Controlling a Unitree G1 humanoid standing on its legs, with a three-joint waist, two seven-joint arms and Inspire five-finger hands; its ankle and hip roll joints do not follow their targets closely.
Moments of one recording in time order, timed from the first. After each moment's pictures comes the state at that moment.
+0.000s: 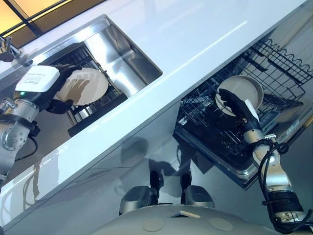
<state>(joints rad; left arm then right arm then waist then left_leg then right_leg) 0.06 1.03 0.19 0.07 0.55 -0.27 -0.08 0.07 -0.53 -0.05 0.16 0.02 -0.13 0.08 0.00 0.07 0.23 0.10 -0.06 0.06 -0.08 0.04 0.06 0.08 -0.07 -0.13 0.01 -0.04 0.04</state>
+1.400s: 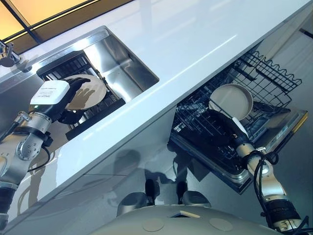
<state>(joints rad) 0.10 0.97 0.11 0.05 0.53 -0.24 0.02 0.13 -0.52 0.02 0.23 0.02 -0.12 0.14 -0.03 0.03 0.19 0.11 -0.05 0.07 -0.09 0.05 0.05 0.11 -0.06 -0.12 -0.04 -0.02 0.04</state>
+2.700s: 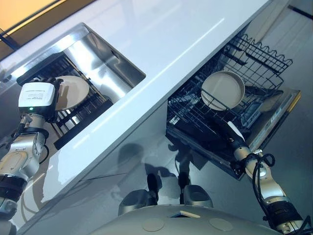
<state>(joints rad) -0.10 0.97 -0.21 0.31 0.75 0.23 0.31 0.12 -0.57 0.12 0.24 0.06 -0.12 0.10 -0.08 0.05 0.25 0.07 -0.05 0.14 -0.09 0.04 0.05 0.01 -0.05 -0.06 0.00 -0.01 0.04</state>
